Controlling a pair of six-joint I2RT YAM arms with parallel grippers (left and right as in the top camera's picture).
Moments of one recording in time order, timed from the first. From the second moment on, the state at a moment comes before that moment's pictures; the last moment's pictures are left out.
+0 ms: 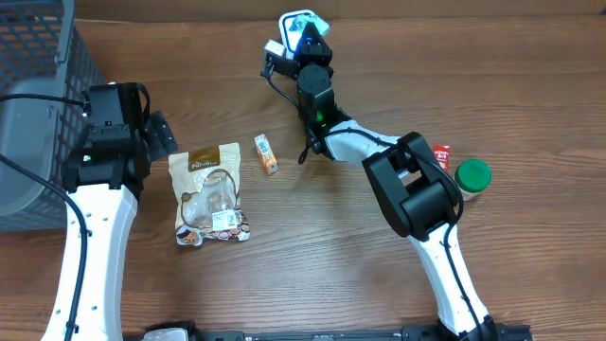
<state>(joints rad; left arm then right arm) 0.07 1.36 1.21 -0.80 -0.35 -0.31 0.54 2.48 1.66 0.85 0.56 -1.40</state>
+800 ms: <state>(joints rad) 0.07 1.36 1.21 -0.80 -0.35 -0.31 0.61 2.48 1.67 0.65 0.72 -1.21</state>
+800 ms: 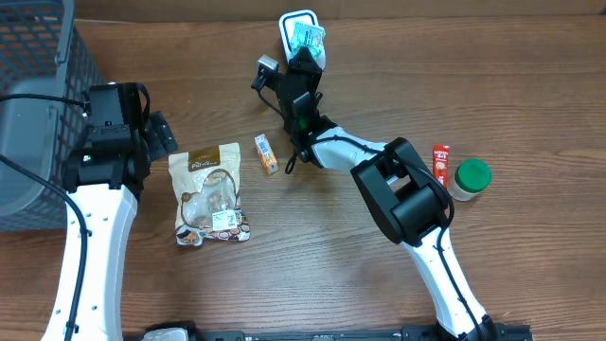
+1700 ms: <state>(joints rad) 0.07 1.36 1.21 -0.80 -0.35 -0.31 0.60 1.89 1.66 -0.97 0.50 0.11</state>
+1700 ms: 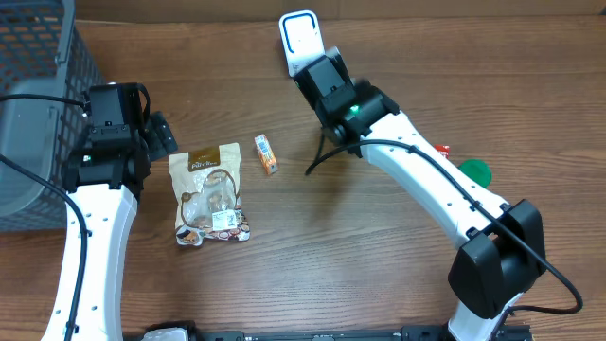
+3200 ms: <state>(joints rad) 0.07 1.36 1.21 -0.80 -0.35 -0.31 0.41 1.89 1.26 -0.68 0.24 0.60</state>
